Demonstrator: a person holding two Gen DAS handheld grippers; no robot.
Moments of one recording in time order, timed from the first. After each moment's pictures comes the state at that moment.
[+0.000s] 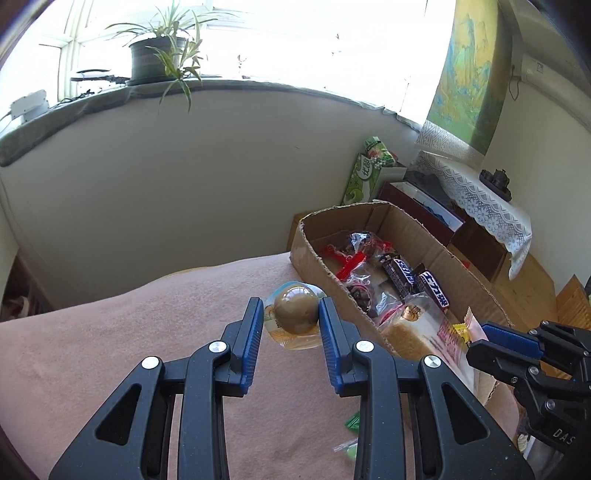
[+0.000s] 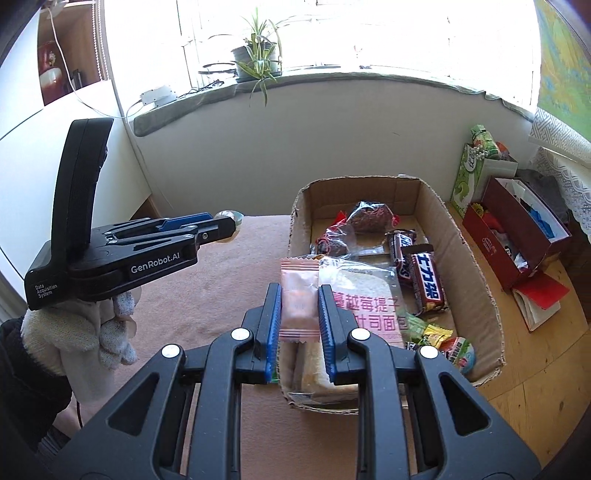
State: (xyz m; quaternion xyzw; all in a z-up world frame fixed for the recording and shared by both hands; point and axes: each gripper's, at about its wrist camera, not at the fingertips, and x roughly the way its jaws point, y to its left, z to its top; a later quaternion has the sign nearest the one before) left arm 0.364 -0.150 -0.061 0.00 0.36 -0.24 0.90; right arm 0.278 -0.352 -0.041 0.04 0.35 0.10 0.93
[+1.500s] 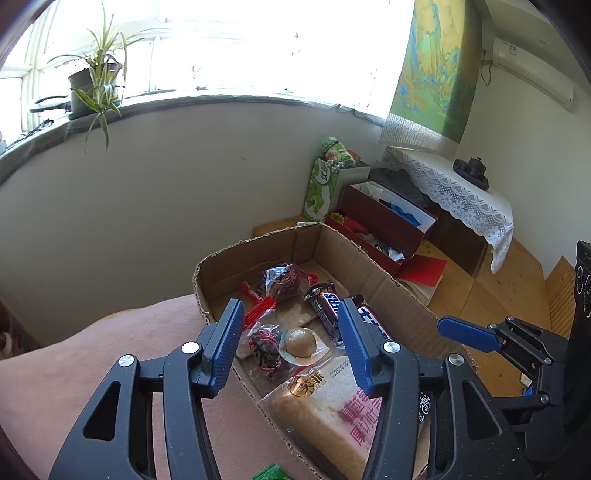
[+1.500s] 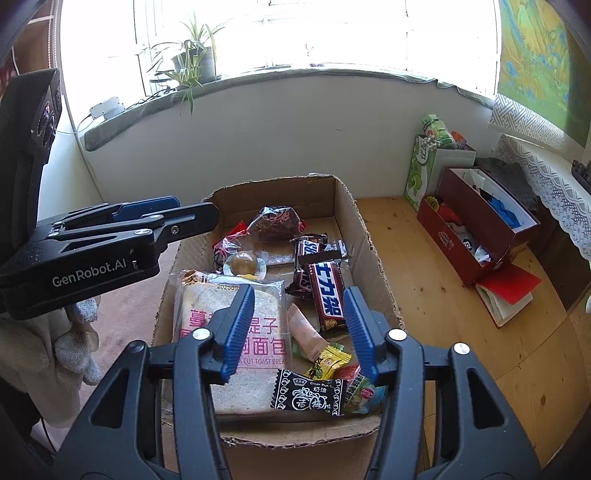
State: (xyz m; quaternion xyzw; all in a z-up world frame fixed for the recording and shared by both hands) left arm 0.372 -0.233 -0.041 0.02 0.35 -0.28 0.89; right arm 0.301 -0.423 -0.053 0.04 0.36 0.03 0.93
